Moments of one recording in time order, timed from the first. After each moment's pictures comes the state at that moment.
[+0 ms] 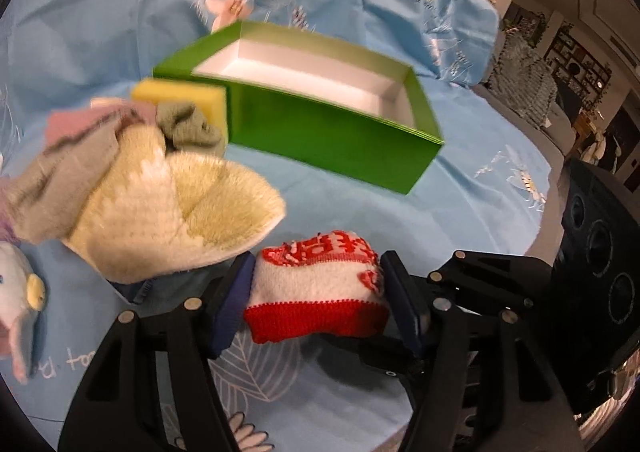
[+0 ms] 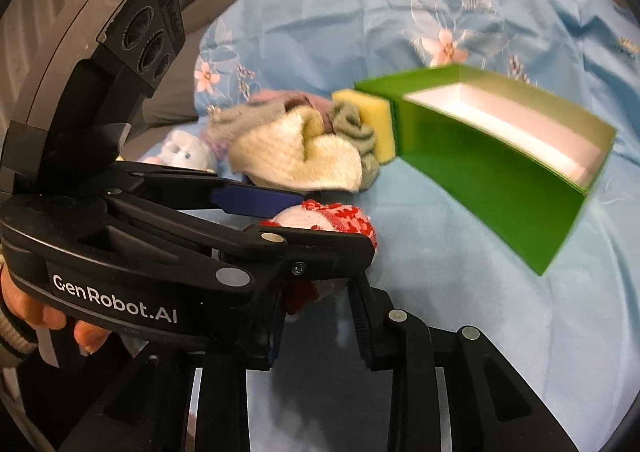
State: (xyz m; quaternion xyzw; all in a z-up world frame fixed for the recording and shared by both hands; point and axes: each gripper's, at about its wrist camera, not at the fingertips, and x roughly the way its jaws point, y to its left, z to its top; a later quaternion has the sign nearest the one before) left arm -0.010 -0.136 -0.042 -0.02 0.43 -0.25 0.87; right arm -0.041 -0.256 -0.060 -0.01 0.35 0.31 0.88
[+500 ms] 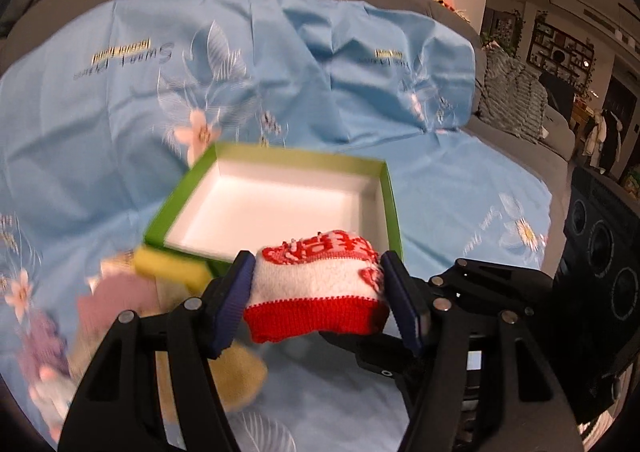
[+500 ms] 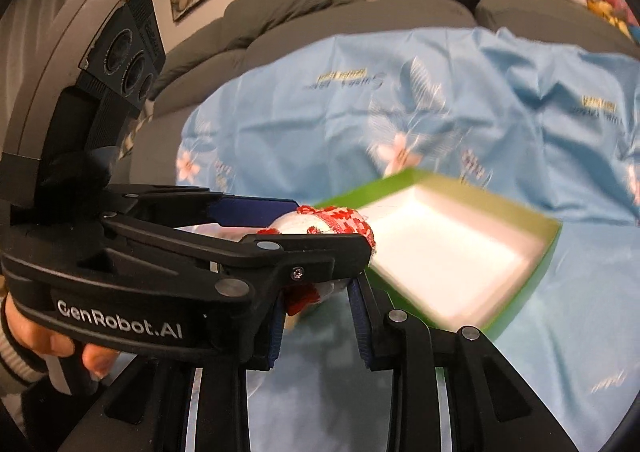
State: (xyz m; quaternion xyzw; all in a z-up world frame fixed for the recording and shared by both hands) left arm 0.036 -0.183 0.042 0.04 0.33 -0.25 0.91; right arm -0.001 -0.293 0.021 0.03 0.23 0.27 0.93
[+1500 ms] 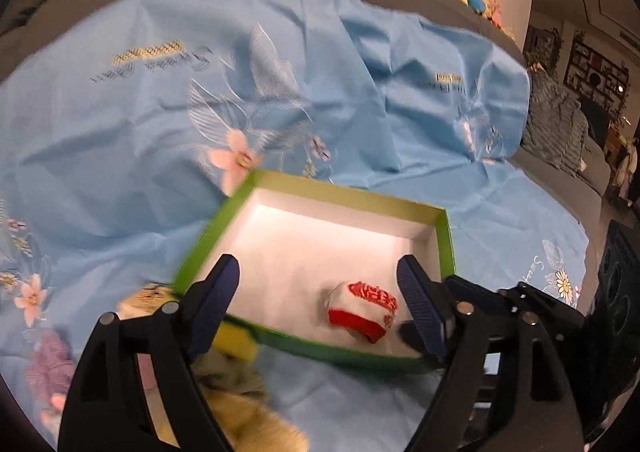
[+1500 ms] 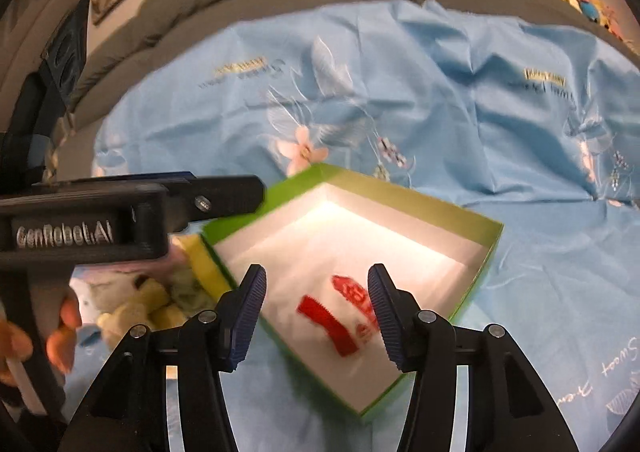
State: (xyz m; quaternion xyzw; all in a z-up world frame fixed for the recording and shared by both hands) left arm 0.088 -0.165 0.058 0.02 0.33 -0.18 0.93; right arm 0.053 -0.319 0.023 0.05 0.28 0.16 0.95
